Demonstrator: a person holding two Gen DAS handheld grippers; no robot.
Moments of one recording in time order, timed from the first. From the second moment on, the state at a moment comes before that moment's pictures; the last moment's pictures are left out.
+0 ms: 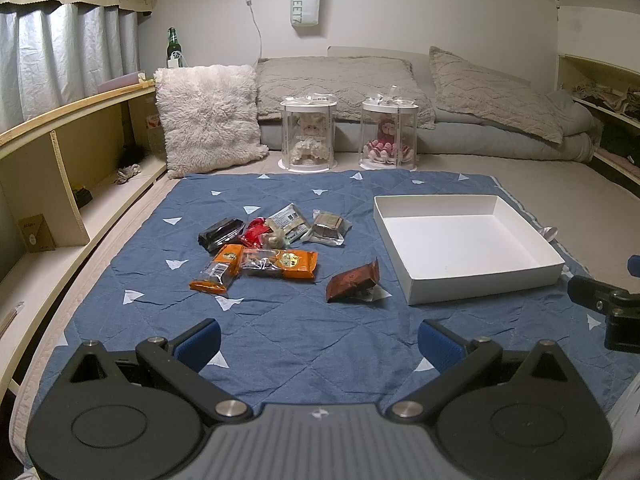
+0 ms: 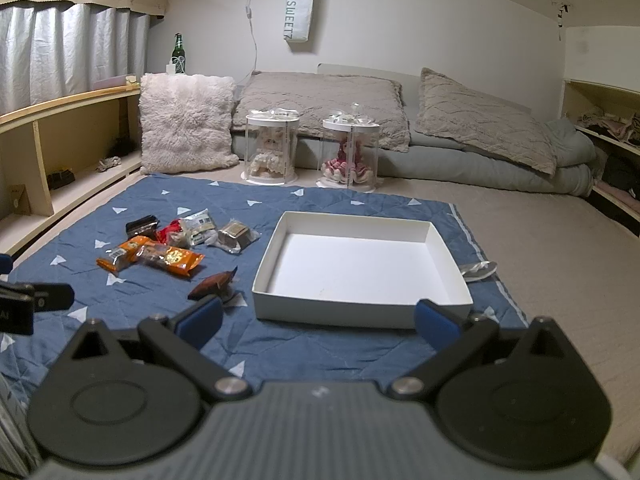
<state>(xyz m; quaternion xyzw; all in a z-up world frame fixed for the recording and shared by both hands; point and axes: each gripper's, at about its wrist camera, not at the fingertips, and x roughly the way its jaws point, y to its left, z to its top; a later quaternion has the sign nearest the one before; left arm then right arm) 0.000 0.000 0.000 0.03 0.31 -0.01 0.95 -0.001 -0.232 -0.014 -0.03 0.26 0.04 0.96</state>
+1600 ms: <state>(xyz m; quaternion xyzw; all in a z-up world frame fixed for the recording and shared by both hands) 0.000 0.000 0.000 0.02 0.31 -0.01 0.95 -0.001 -0.231 -0.014 -0.03 0.27 0.04 0.96</state>
